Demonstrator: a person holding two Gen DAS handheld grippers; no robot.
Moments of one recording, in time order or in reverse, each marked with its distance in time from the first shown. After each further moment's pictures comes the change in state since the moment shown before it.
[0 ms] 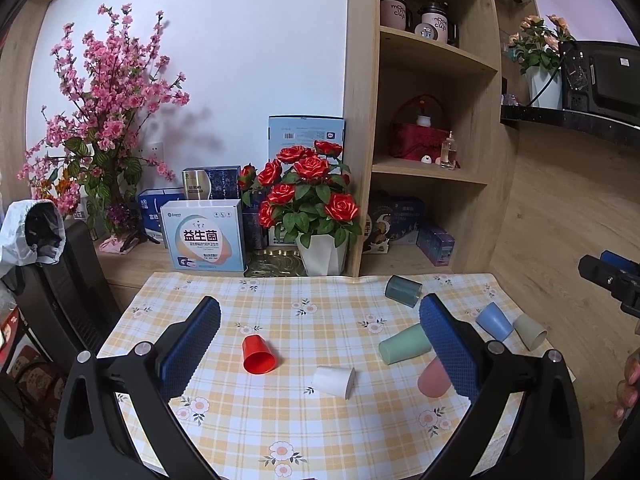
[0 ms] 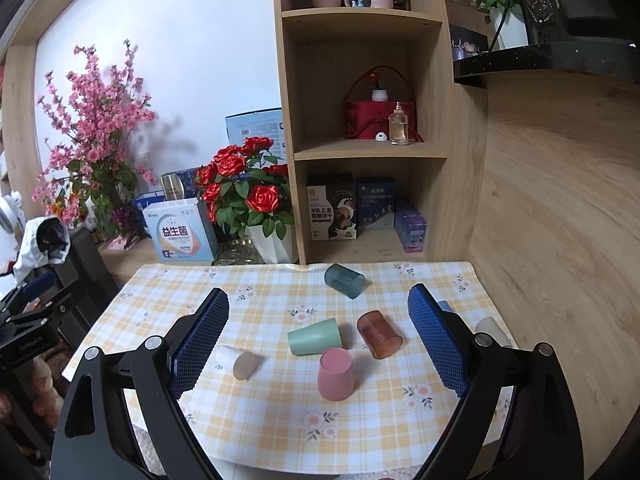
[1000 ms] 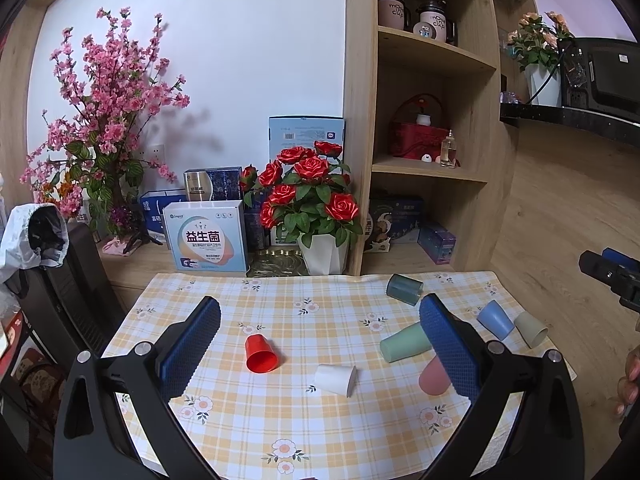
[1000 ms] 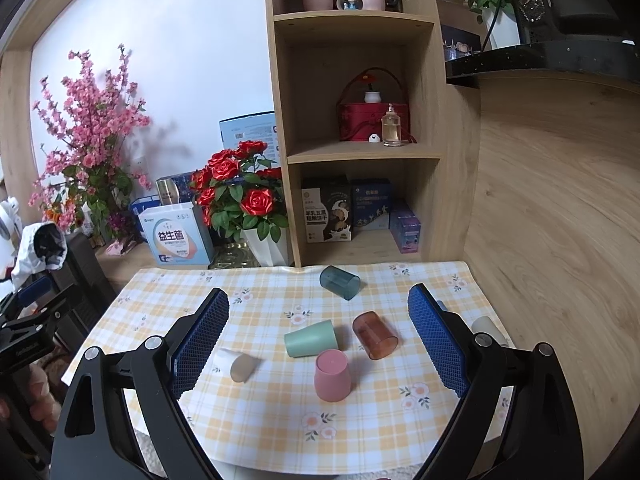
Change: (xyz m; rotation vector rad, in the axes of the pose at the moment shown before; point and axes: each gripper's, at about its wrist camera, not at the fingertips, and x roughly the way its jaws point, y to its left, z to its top) left arm -0.005 -0.002 0.003 0.013 0.000 0.011; right arm -0.001 -0.006 0.003 0.016 -0.002 -0.019
